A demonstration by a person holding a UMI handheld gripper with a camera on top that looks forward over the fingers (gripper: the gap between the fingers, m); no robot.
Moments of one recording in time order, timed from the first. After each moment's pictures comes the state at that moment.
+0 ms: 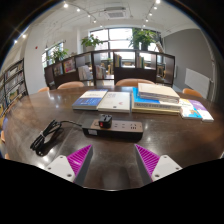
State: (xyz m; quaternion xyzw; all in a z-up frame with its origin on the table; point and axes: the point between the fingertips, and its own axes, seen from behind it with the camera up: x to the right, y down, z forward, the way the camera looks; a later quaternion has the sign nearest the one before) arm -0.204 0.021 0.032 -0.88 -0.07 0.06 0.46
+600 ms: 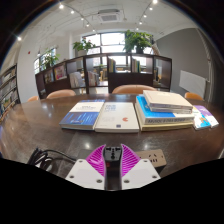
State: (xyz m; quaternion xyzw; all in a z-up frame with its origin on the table) arm -0.246 0.162 0.017 -0.87 -0.03 0.04 0.49
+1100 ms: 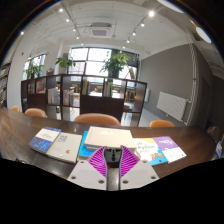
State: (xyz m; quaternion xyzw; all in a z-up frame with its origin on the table) arm -0.019 0.181 0.190 -0.82 0.00 -0.08 0.57
